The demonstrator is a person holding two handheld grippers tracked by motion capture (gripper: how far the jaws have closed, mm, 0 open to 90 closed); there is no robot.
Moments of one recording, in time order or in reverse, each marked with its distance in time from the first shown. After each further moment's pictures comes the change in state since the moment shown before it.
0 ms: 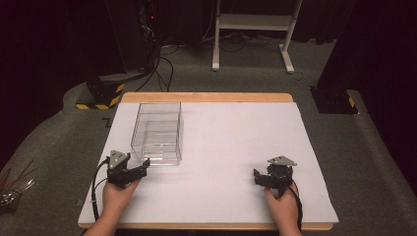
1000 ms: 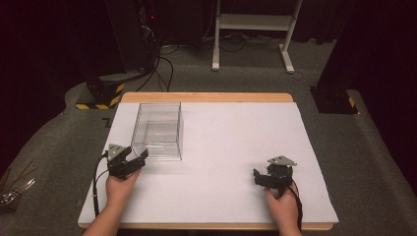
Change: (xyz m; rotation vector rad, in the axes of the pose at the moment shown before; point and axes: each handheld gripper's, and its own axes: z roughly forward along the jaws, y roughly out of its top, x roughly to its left) left arm 0.016 0.006 0.022 -0.037 0.014 -0.079; right arm 0.000 0.000 0.000 0.001 0.000 0.000
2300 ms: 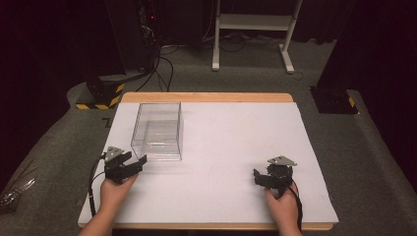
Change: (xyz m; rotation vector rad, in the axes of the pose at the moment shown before) left arm 0.003 -0.002 -0.017 0.108 -0.063 0.020; right arm 0.000 0.000 0.000 -0.001 0.000 0.000
